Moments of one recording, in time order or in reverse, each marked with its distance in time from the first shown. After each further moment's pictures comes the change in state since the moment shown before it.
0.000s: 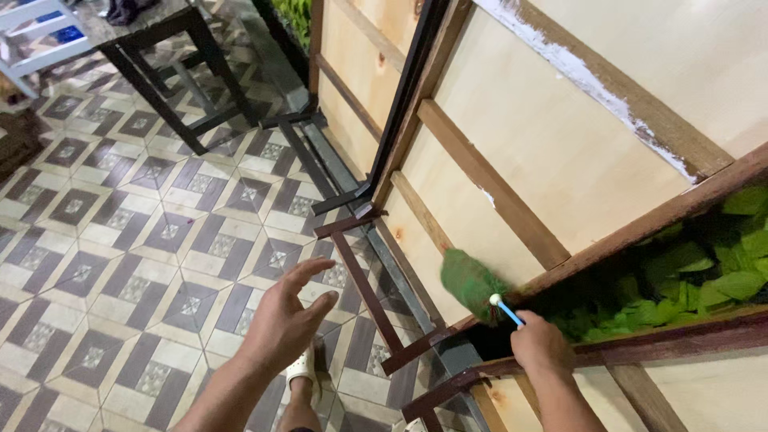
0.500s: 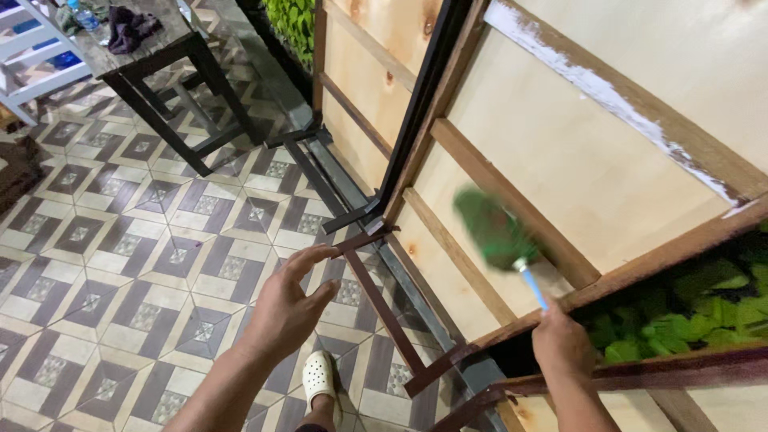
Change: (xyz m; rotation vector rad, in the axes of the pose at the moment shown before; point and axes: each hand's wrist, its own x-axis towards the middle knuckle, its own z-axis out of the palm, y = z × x) left_hand 0.064 0.001 -0.071 0.030 0.072 0.269; right_hand 0.021 -0.051 0.009 0.026 0.130 0.002
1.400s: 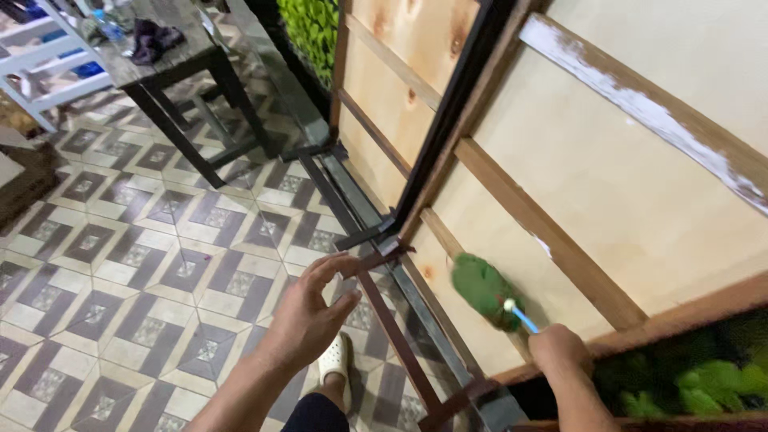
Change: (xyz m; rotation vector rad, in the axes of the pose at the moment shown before) left_hand 0.042 -0.025 -0.003 -0.018 -0.018 0.029; right_hand 0.036 -0.082 0.017 0.034 -0.127 0.120
